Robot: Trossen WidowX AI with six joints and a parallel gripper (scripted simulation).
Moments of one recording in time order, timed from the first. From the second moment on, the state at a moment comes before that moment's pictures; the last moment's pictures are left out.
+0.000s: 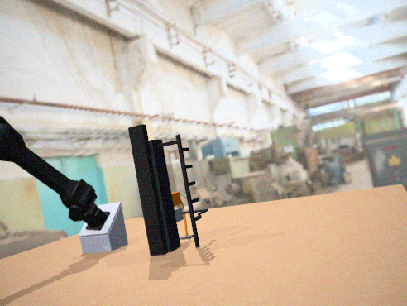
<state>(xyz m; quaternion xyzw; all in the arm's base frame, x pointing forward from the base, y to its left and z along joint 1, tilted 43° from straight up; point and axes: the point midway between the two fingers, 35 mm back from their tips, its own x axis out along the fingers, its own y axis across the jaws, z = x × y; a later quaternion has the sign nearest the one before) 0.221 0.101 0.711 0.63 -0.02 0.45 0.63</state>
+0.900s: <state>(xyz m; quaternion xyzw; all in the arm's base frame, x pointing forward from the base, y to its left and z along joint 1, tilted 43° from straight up) 0.404 0.194 0.483 0.42 0.15 0.23 0.86</state>
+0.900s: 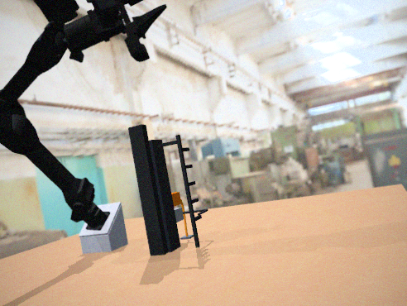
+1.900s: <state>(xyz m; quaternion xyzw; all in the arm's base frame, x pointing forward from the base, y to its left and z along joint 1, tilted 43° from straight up) 0.298 0.208 0.049 -0.53 0.57 0.25 0.58</state>
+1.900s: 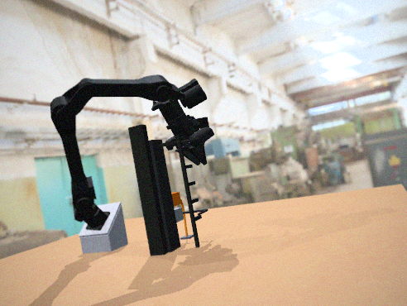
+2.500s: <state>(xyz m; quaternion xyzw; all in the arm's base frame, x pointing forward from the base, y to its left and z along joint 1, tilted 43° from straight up) 0.243 0.146 0.015 -0.70 0.59 0.31 0.26</state>
